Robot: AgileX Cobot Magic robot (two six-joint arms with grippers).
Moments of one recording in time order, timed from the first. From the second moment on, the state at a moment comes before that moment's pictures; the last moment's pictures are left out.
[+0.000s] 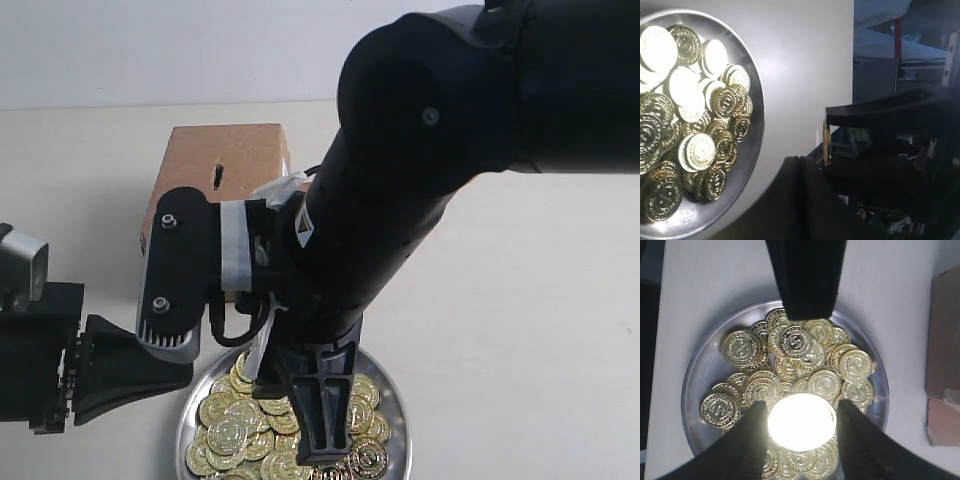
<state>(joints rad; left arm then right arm) -0.18 1.40 -0.25 -1.70 1.06 1.13 0.85 1.63 -1.12 0.23 0.84 -0.84</state>
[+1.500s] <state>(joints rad) -0.27 1.54 -0.38 -1.74 1.11 1.19 0.85 1.63 -1.12 0.27 0.73 -0.84</state>
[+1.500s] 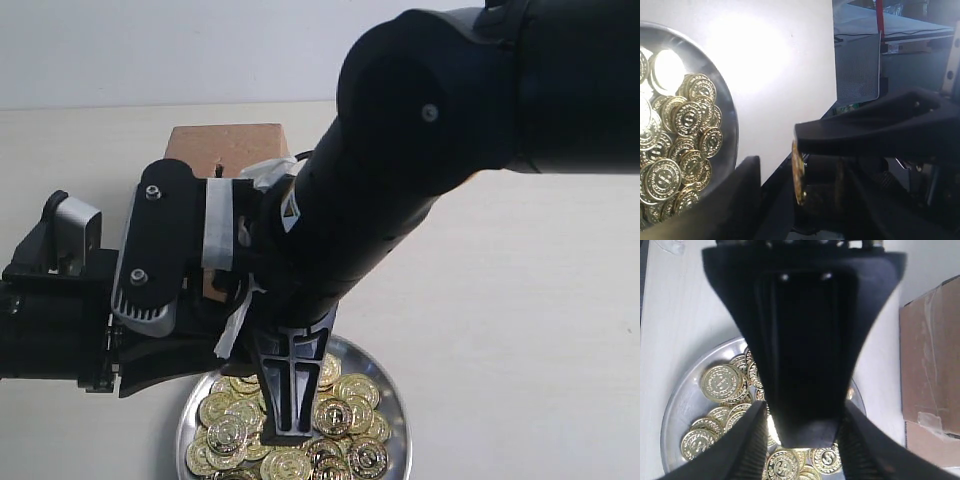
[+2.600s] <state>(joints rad) -0.27 1.54 -0.40 -1.74 1.10 1.19 0.85 1.62 -1.12 0.30 0.68 -0.84</state>
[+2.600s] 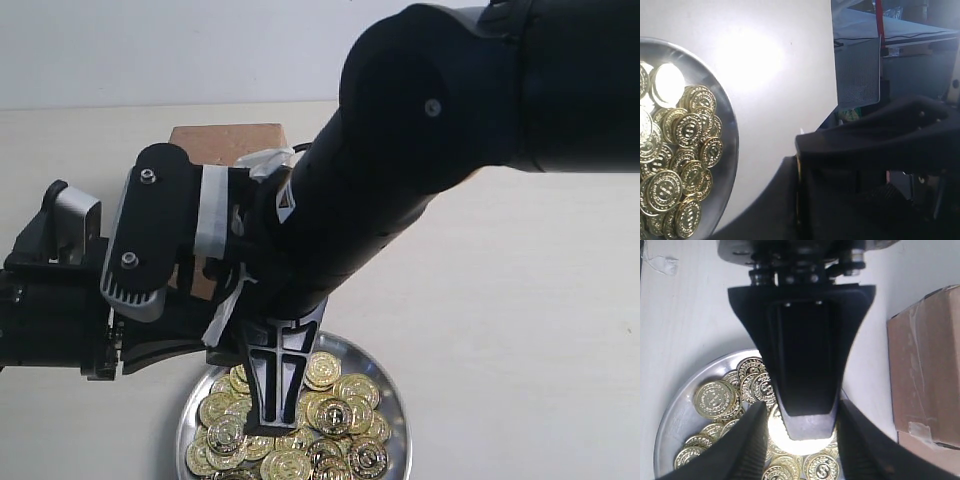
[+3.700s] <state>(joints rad) -0.27 1.34 -0.56 -1.56 0.68 1.05 0.85 1.45 -1.12 0.08 0.93 -0.40</state>
